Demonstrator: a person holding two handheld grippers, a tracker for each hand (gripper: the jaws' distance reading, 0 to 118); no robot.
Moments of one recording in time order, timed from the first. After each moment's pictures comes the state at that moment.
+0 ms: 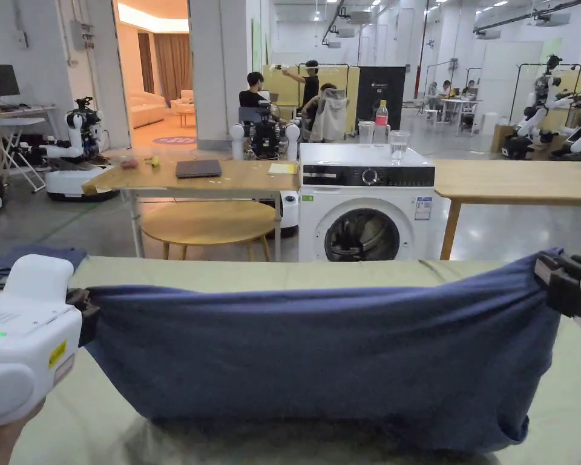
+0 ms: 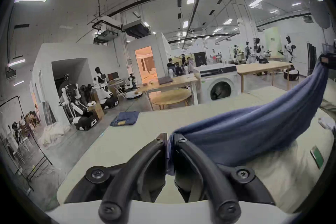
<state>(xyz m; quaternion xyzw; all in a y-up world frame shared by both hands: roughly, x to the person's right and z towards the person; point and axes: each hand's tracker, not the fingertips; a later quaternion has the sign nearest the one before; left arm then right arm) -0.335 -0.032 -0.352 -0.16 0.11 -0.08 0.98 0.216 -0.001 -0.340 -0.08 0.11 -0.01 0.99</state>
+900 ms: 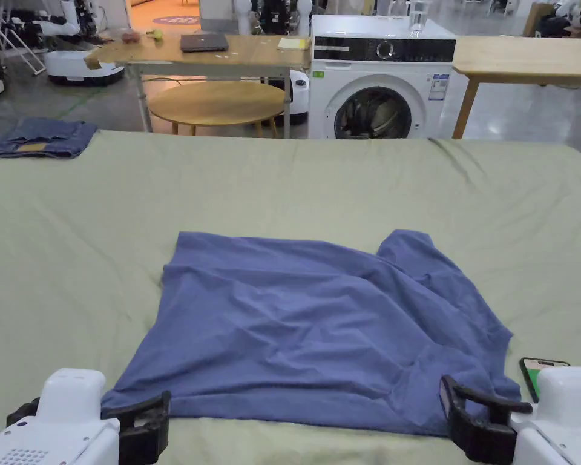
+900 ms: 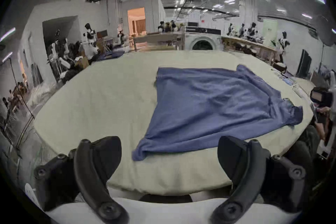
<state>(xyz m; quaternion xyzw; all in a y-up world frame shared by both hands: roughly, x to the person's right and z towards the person) -0.287 -0.204 -0.158 -0.27 0.06 0.01 0.96 0.134 -0.176 -0.158 -0.19 0.11 0.00 0.98</state>
